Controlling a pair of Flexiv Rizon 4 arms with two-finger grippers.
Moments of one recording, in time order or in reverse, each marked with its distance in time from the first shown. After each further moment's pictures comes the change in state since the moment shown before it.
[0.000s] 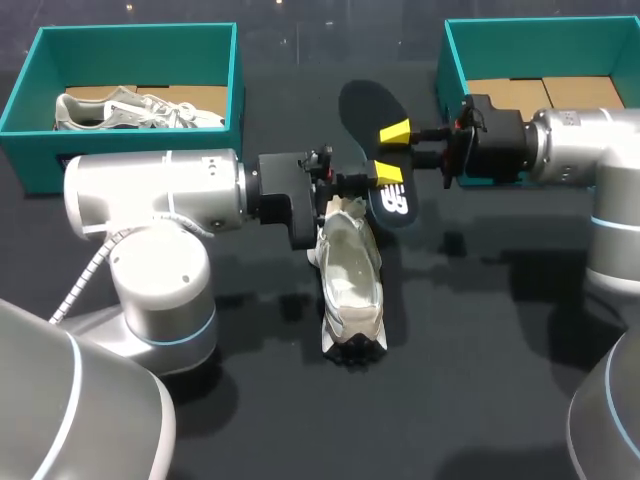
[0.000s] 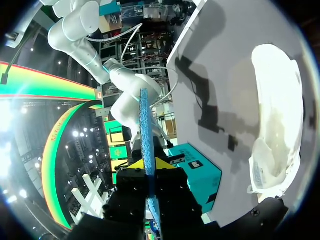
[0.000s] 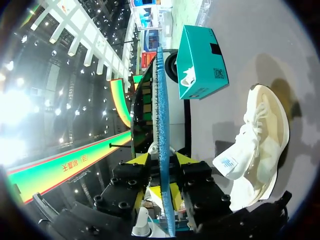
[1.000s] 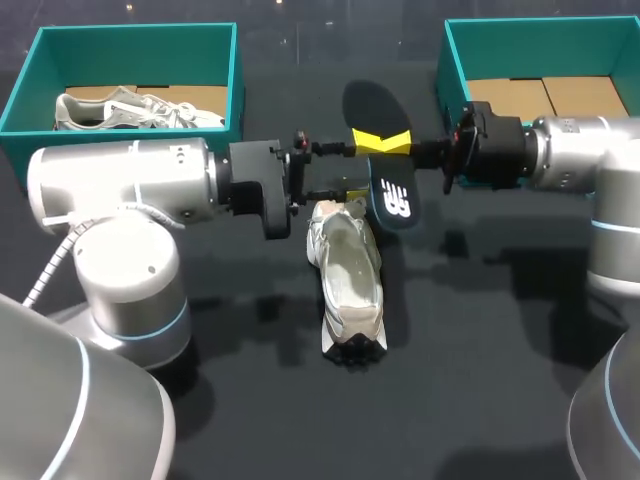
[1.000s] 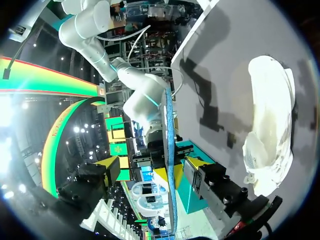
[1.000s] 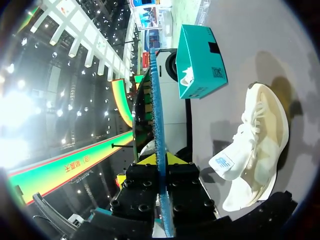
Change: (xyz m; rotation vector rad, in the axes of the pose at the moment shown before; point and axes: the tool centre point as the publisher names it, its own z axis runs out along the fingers) left arm -0.020 0.010 -0.036 -0.023 -0.003 -0.031; right arm -0.009 0.000 -0.003 0.004 0.020 0.017
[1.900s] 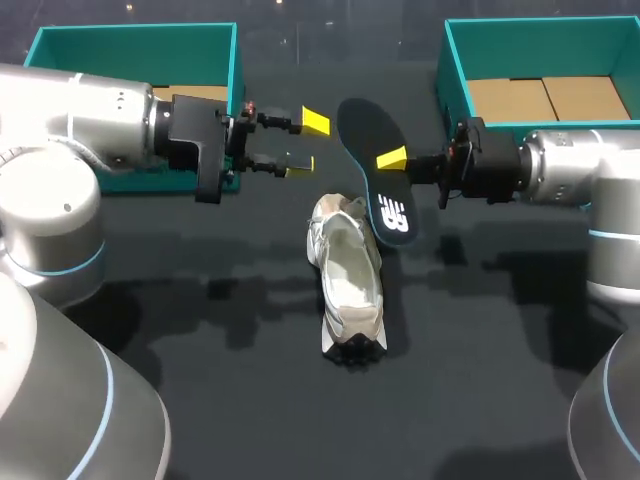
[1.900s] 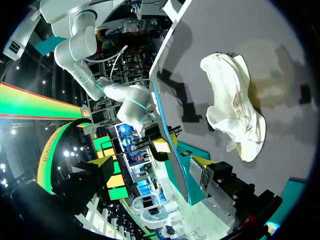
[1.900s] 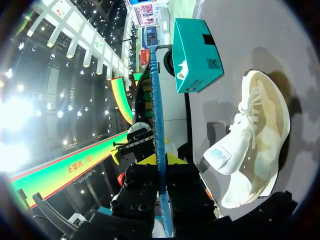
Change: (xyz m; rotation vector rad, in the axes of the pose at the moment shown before) left arm -0.008 0.032 -0.061 0.124 0.134 0.154; right arm -0.014 -0.014 0.005 0.029 0.005 0.031
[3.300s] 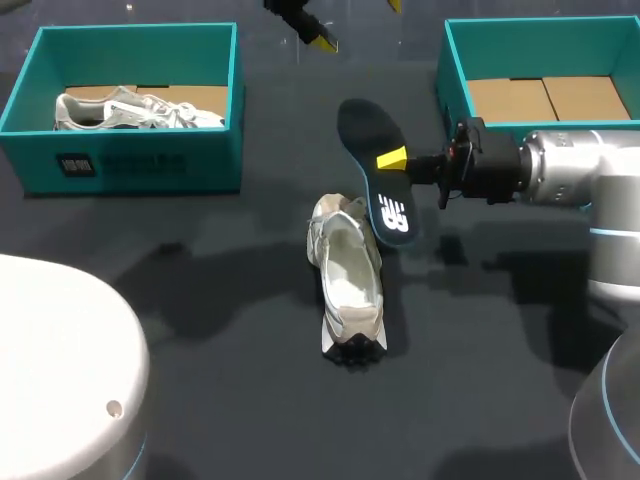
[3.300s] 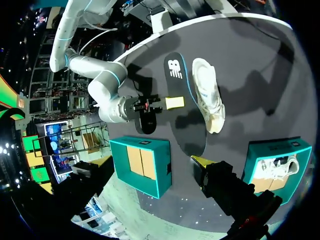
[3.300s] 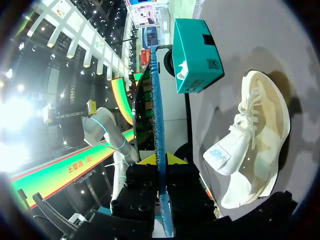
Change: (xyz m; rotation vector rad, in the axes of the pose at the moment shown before) left arm -0.086 0.114 0.040 0.104 0.703 -0.132; right arm 0.000 0.000 0.000 0.000 0.001 0.000
